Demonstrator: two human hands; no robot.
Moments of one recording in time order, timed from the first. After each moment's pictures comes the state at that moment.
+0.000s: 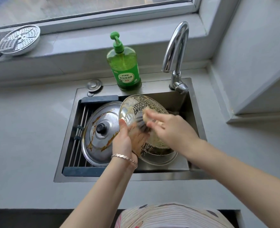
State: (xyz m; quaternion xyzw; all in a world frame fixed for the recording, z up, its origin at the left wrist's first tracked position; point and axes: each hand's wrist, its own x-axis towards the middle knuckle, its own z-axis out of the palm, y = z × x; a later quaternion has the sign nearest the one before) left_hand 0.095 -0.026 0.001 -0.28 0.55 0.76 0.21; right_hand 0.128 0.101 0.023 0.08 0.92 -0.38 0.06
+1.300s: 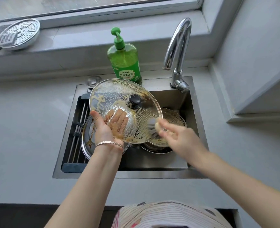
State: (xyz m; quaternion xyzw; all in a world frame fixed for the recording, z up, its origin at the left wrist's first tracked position) left_hand 0.073 -0.041 0.030 -0.36 0.48 0.80 0.11; right_hand 0.157 0.119 -0.015 0.14 0.86 -0.48 0.07
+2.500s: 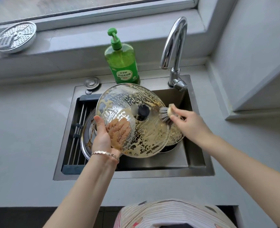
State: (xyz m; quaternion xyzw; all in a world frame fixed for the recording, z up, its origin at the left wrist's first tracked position) left_hand 0.086 -0.057 0.025 -0.31 0.52 0.78 0.17; right_hand 0.133 0.149 -0.015 0.22 0.86 -0.45 0.05
